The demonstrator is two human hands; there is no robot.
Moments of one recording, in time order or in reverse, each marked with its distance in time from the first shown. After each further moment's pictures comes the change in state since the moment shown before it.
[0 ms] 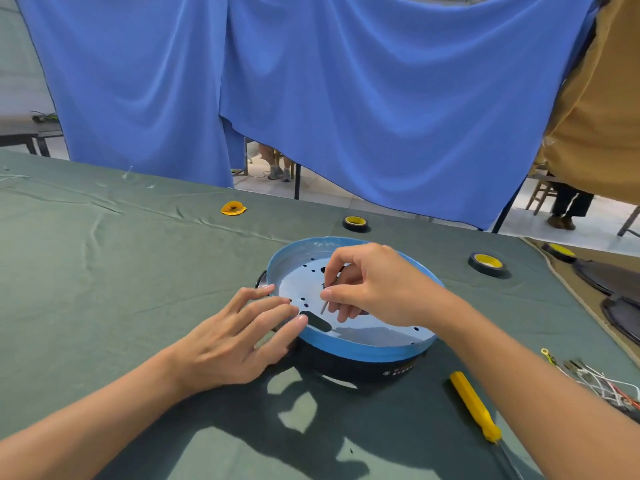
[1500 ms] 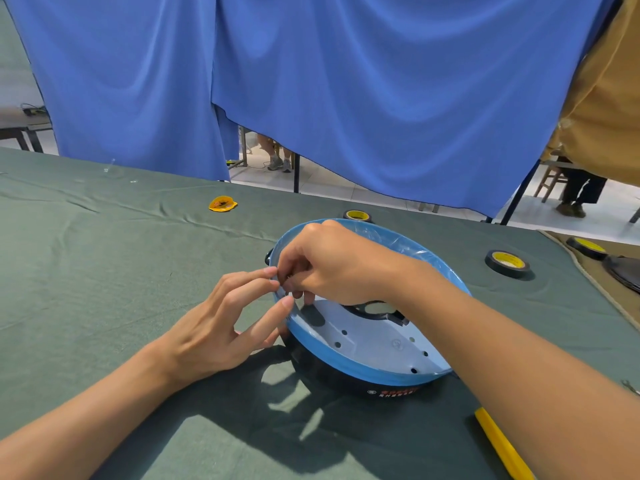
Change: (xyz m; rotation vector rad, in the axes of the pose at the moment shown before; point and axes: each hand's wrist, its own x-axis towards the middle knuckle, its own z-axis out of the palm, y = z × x) left_hand -0.002 -0.034 0.039 0.002 0.070 -0.134; right_hand 0.070 -0.007 0.001 -0.306 -0.154 -0.130
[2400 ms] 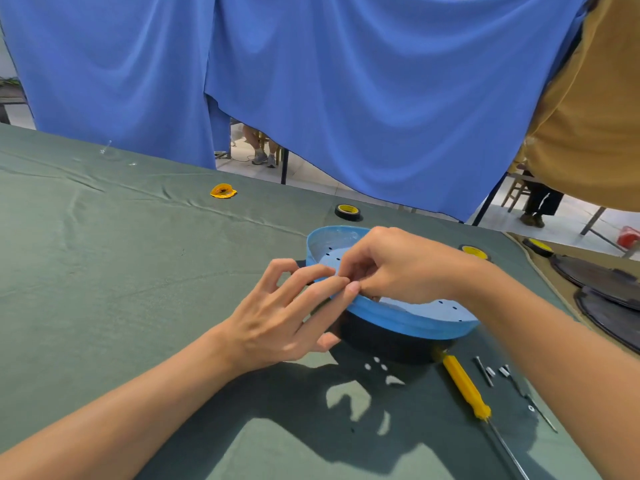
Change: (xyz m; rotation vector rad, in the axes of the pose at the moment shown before) left_hand 0.042 0.059 -0.024 0.110 0.111 0.040; right_hand -0.078 -0.030 -0.016 -0.049 -0.092 0.212
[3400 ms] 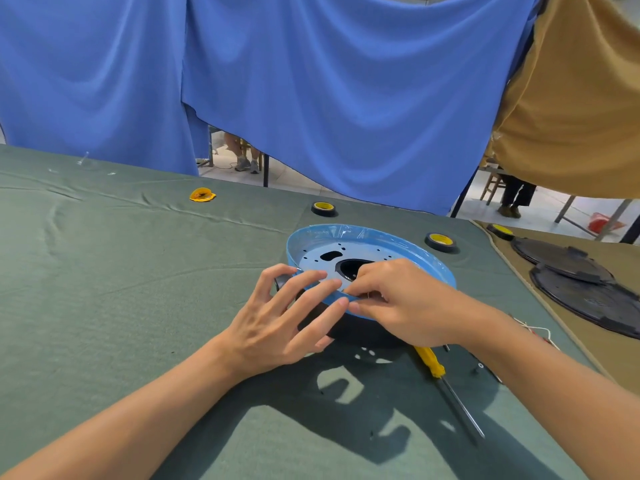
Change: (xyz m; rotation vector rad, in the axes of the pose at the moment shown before) left_hand -0.004 0.038 0.013 -0.071 0.064 0.010; right_hand -0.071 0.018 0.035 -0.137 0.170 -0.039
